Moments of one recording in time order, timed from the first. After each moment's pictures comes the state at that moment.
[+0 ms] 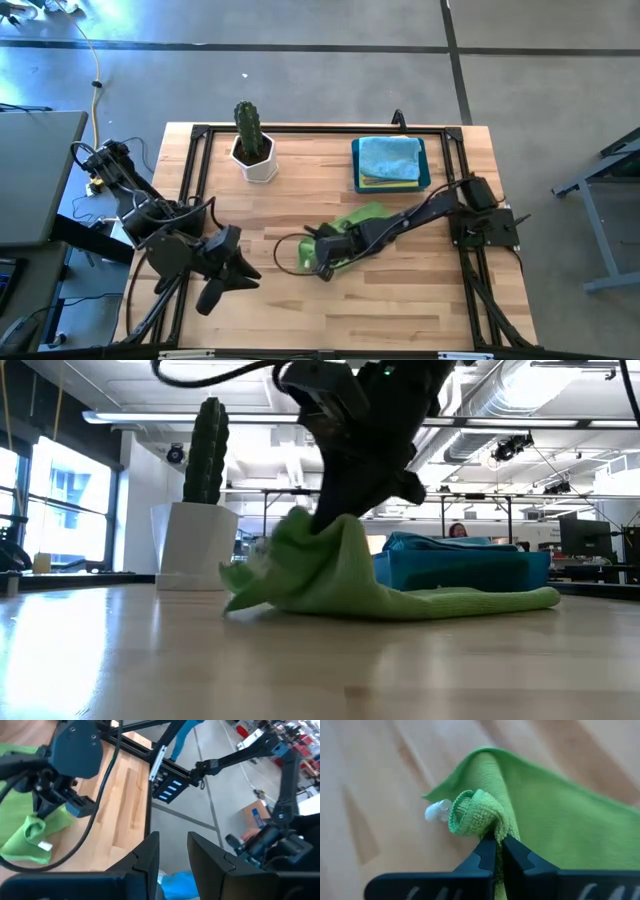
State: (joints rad) left arm -0.66 1.22 1.34 -0.62 -0.40 -0.86; right arm 0.28 1.97 1.42 -0.50 0.20 0.81
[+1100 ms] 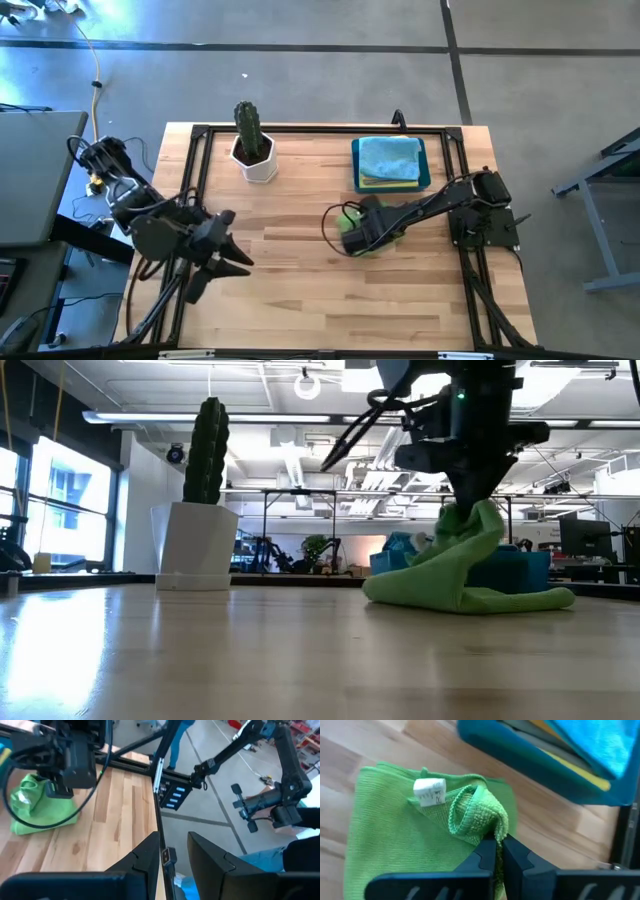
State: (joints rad) left arm -0.65 1.14 1.34 -0.65 -0.42 -0.62; right arm 0.26 1.86 1.42 -1.36 0.48 1.39
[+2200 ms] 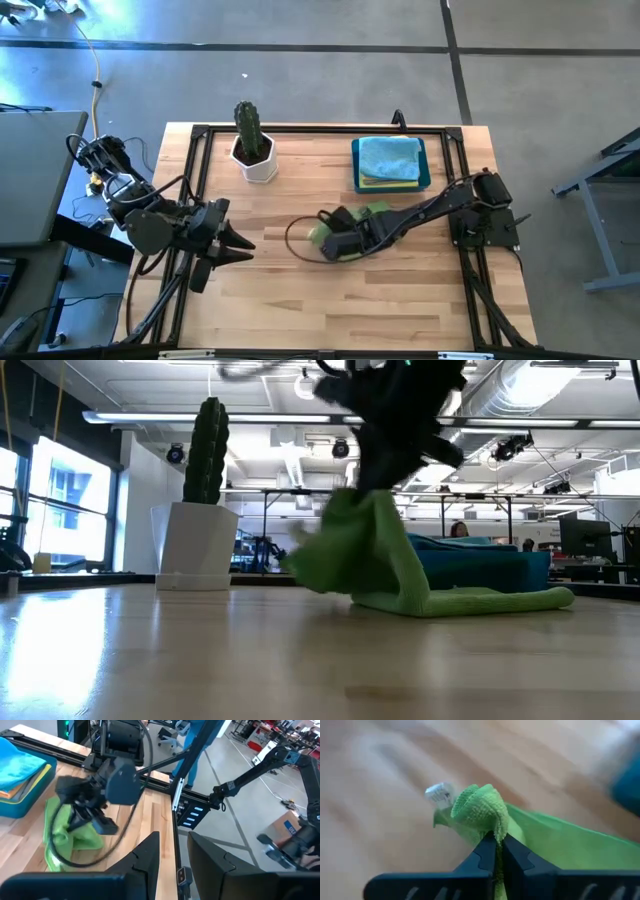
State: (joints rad) left arm -0.65 1.11 1.34 -0.66 -0.56 -0.65; right arm 0.29 1.86 1.42 -0.72 0.48 1.00
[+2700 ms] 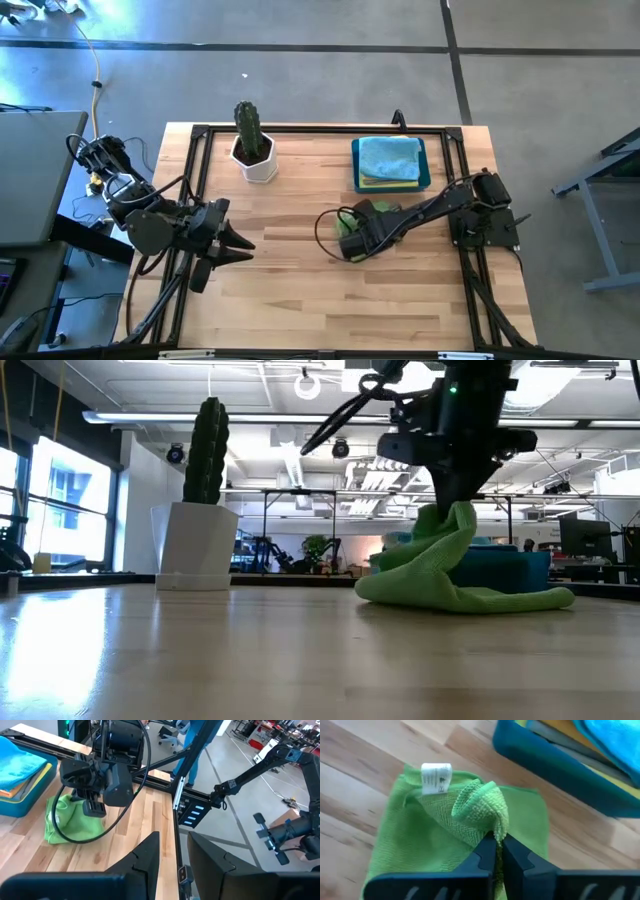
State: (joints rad) left arm -0.65 1.11 1.34 -0.67 -0.56 -0.65; right arm 0.29 1.87 1.42 -1.22 0.52 1.36
